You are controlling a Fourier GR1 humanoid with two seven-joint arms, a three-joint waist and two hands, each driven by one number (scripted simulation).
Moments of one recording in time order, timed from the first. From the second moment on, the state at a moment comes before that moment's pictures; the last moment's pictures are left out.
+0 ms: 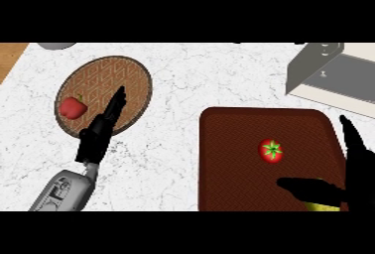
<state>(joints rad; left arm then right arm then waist) -0.25 0.30 -0.30 -1.36 0.12 0.22 -0.02 -0.01 -0.39 0.27 -2.13 0.69 -0.11 1.20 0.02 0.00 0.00</state>
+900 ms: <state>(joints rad) -0.19 0.29 -0.27 -1.42 0.10 0.20 0.00 -0.15 -0.11 0.28 -1.98 0.94 0.03 1.21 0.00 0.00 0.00</state>
